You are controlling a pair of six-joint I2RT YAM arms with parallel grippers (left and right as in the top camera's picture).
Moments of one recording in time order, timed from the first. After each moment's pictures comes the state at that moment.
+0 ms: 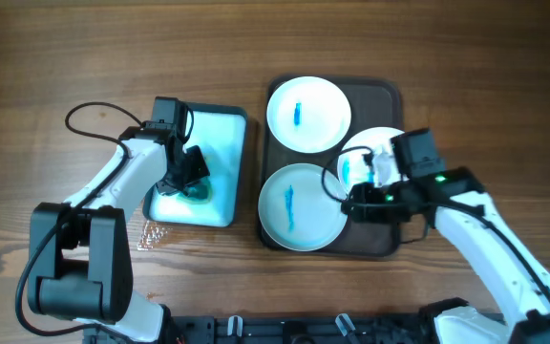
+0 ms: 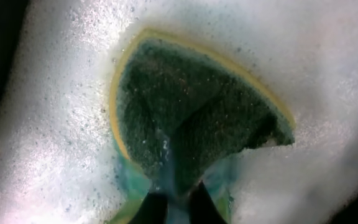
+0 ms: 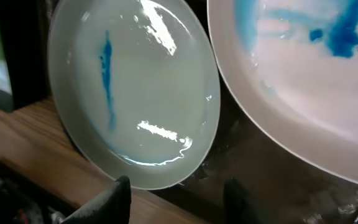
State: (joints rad) left arm -0.12 1.72 0.99 -0.71 0.05 -0.49; right arm 0.27 1.33 0.77 -0.77 -0.43 0.27
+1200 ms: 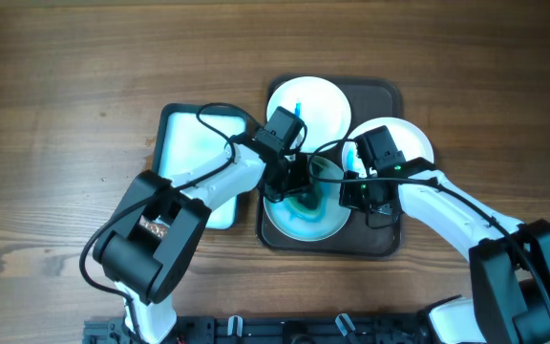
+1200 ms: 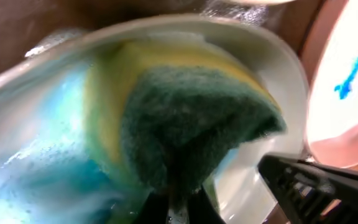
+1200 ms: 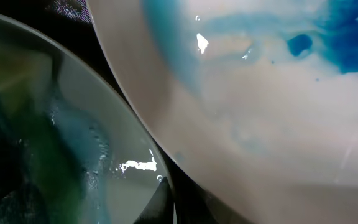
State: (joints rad) left arm -0.62 1.93 1.13 -0.47 0.43 -0.75; right arm 0.35 1.60 0.77 -0.52 -0.16 0.57
